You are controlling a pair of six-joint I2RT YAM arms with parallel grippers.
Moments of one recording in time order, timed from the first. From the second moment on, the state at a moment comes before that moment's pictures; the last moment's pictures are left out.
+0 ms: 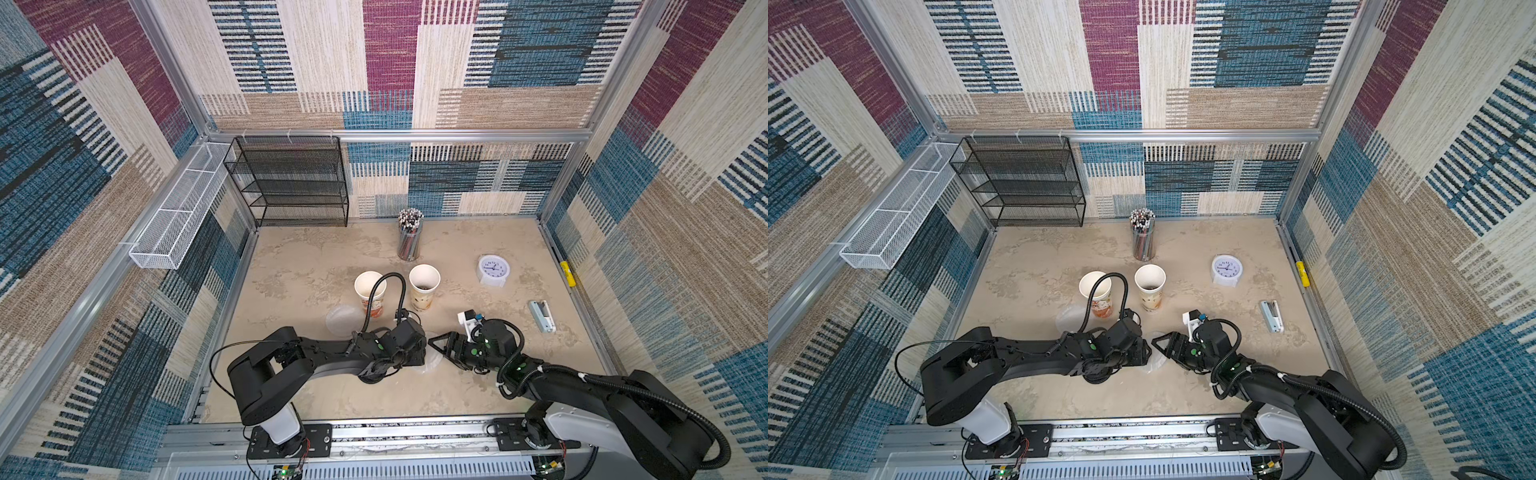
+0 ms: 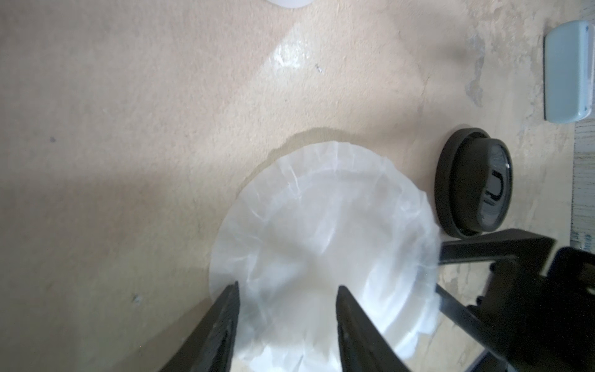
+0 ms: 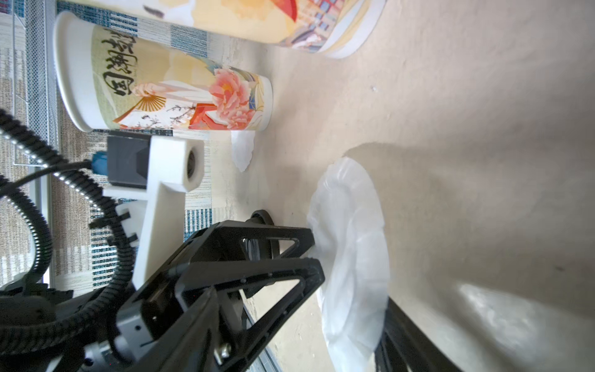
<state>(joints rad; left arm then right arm) -1.03 1.65 0.79 -0.08 -0.05 -0.97 0.62 1.17 0.17 0.47 -0.44 1.11</state>
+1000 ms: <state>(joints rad) -1.03 1.66 0.79 -0.08 -0.05 -0.97 0.62 1.16 0.18 0.39 -0.36 1.08</state>
